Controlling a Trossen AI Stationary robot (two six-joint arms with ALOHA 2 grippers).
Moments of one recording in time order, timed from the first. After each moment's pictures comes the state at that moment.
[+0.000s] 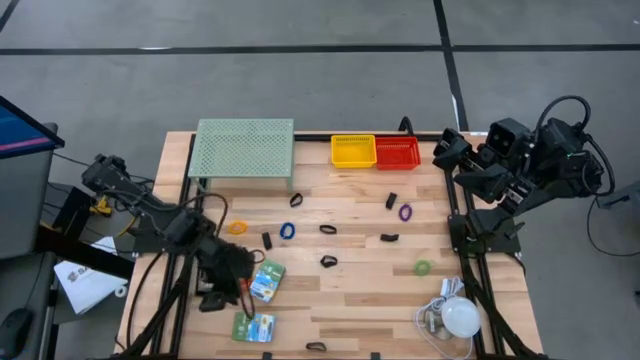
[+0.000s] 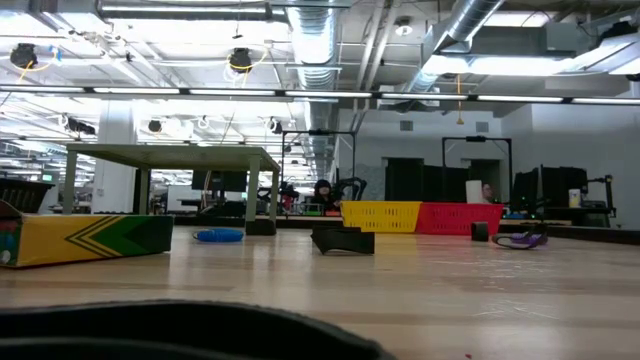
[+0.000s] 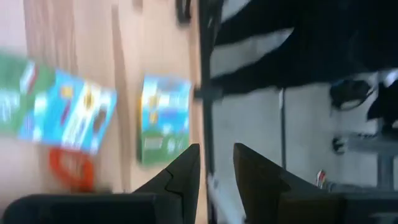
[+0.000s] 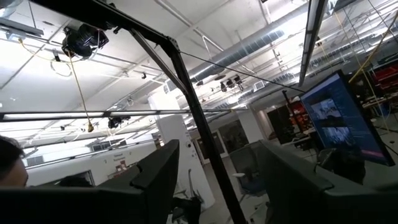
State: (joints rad) left arm -0.53 1.24 1.11 -0.78 0.30 -0.68; right arm 0.26 0.93 1.32 0.11 -0.03 0.44
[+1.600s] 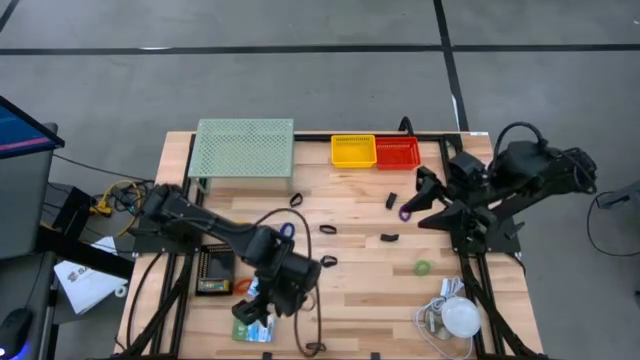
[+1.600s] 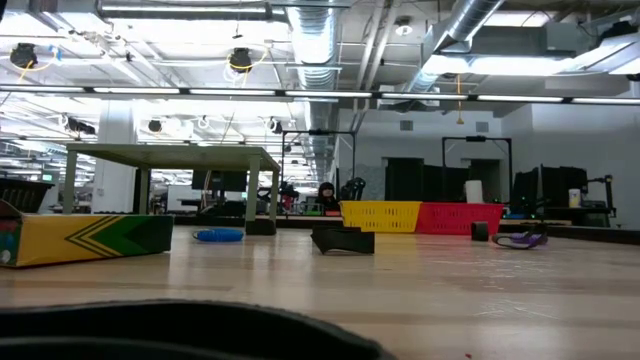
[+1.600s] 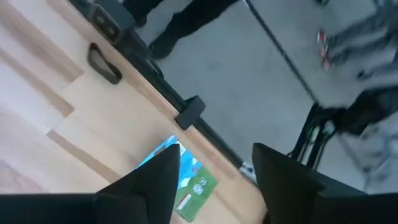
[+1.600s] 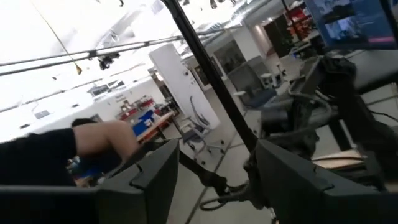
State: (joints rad) left arm -0.43 1.86 1.77 -1.17 0.62 0.27; right arm 0.36 1.02 1.32 -0.15 -0.04 0.55
